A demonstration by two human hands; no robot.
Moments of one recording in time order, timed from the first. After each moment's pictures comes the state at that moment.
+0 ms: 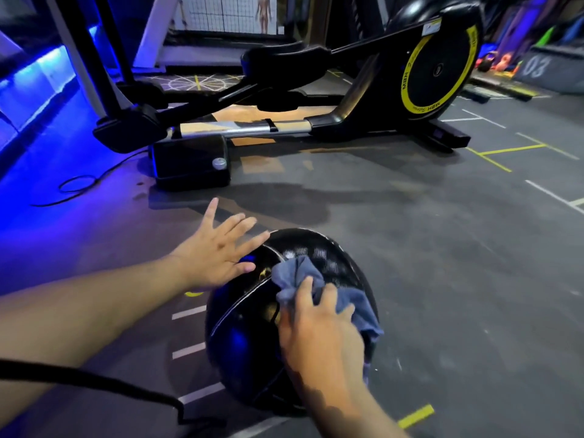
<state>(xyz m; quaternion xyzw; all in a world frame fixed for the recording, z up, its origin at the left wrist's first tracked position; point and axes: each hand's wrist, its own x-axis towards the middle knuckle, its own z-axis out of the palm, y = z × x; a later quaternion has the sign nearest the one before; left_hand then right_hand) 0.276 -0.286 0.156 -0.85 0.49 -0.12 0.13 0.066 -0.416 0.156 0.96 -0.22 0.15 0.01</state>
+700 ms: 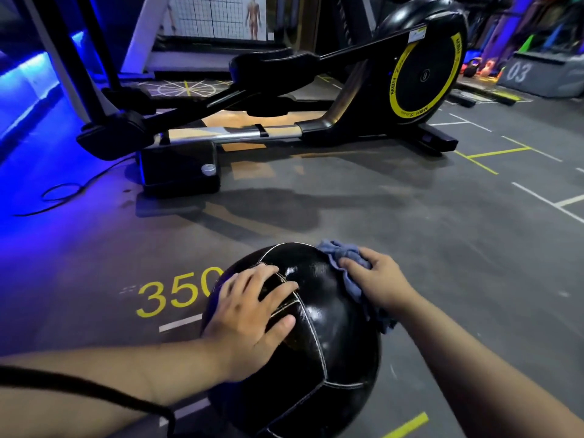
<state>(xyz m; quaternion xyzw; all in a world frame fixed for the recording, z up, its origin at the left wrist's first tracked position) 0.166 -0.323 0.122 -0.87 0.43 -0.10 -0.20 0.110 -0.578 0.152 0.83 -0.21 0.12 -0.50</state>
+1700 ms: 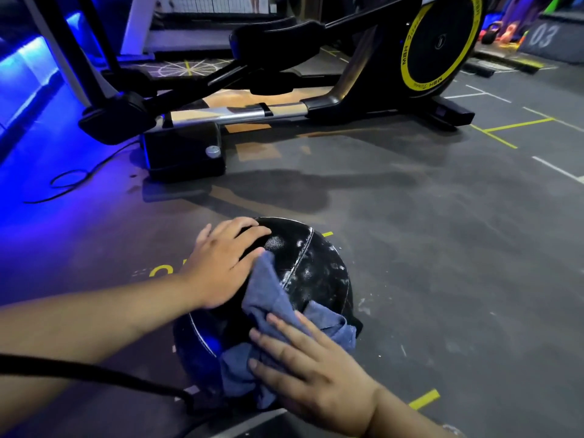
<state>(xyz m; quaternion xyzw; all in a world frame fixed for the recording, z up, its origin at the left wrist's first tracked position) 0.236 -0.307 0.140 -0.89 0.39 -0.05 -0.21 0.043 -0.462 0.083 0.91 0.32 0.25 -0.06</state>
